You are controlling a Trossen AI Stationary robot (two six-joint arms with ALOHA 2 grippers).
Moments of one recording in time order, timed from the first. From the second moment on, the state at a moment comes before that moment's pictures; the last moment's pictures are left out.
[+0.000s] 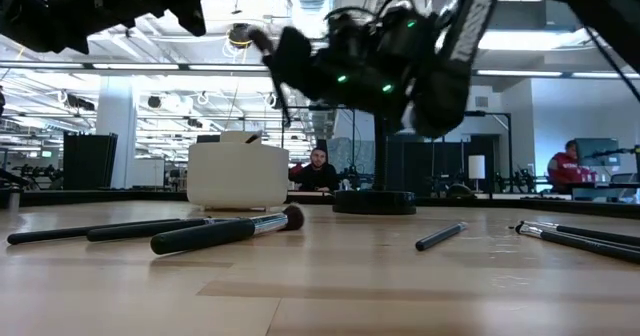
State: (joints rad) left arm 0.03 0.92 0.23 1.00 0.24 -0.01; right arm -0.08 2.24 1.08 1.57 0.21 -0.18
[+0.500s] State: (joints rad) left arm 0.02 0.92 0.20 1.00 0.24 -0.07; right arm -0.11 2.47 1.27 1.57 0.21 -0.19
